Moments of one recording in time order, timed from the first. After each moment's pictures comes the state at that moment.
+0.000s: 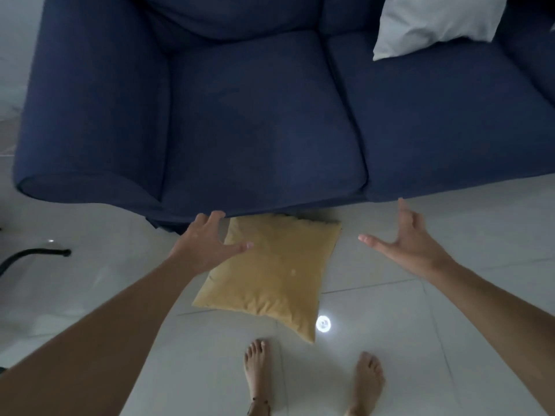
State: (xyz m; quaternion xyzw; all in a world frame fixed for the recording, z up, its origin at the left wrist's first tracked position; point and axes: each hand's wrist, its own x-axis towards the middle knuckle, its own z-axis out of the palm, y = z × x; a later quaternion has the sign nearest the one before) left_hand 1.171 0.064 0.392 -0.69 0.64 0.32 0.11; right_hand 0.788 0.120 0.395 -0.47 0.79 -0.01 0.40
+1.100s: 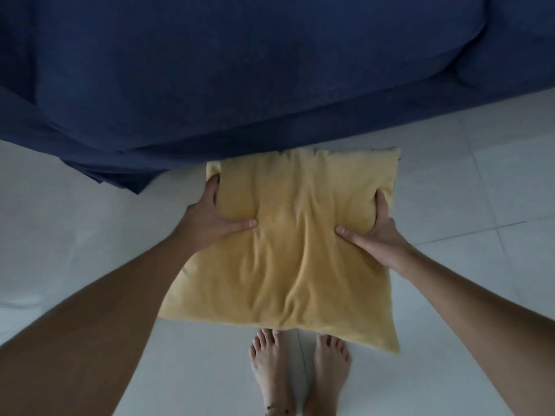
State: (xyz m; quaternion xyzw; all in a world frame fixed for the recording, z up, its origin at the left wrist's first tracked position) left_hand 1.252 0.176 -0.067 -0.70 0.56 0.44 0.07; right_hand 0.891 0.162 0.072 -0.30 0.78 -0.08 0.54
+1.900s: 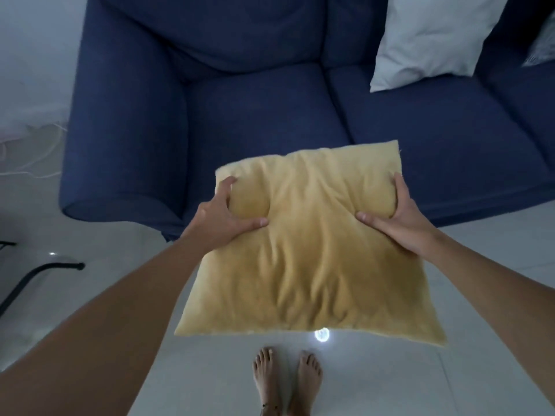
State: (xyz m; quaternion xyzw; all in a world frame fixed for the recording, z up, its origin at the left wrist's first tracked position) left_hand 1.180 0.011 0.484 -0.69 0.58 0.43 -0.06; right_hand 0.827 0.066 0.486 -0.44 0.76 -0.16 0.45
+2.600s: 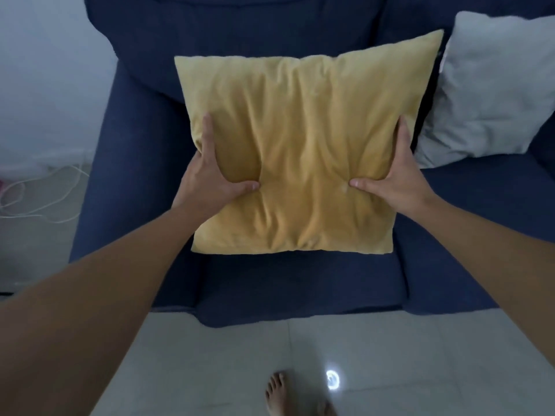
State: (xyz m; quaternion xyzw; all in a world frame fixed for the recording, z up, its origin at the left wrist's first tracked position) left_hand 1.211 -0.264 0.534 -0.65 0.67 0.28 -0.22; right_hand 0.869 -0.246 0.513 -0.59 0.64 -0.32 0.36
